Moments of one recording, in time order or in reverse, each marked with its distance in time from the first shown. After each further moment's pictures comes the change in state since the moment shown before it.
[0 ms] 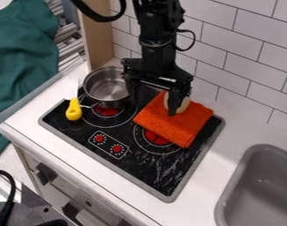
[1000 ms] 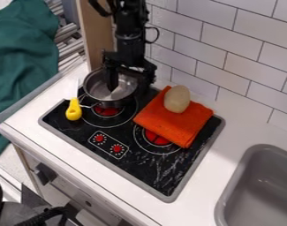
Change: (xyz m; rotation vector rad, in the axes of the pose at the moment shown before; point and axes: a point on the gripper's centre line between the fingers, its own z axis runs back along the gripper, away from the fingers) arm 0.050 0.081 -0.054 0.038 0.138 -0.011
